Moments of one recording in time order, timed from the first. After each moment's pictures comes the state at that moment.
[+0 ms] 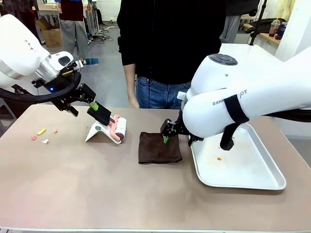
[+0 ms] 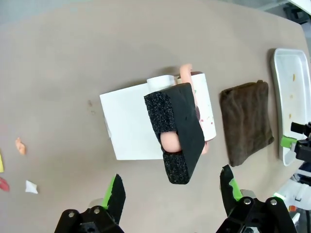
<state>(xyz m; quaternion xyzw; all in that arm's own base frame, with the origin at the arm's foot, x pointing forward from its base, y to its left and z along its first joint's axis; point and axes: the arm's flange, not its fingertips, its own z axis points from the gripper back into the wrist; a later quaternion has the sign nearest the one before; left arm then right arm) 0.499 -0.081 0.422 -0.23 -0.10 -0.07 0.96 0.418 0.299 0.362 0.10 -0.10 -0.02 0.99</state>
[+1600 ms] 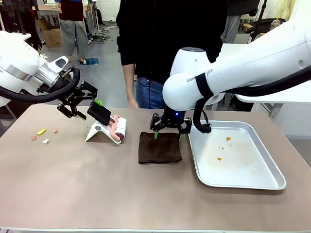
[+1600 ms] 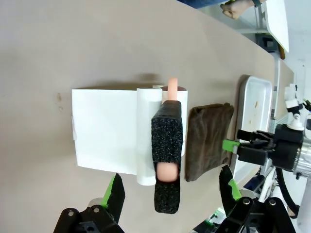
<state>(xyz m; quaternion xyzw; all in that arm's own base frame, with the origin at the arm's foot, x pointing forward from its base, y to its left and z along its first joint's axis) 0.521 -0.072 0.391 -0.36 -0.05 0.05 0.93 0.497 0.339 0.331 0.05 0.01 -0.01 1.00</state>
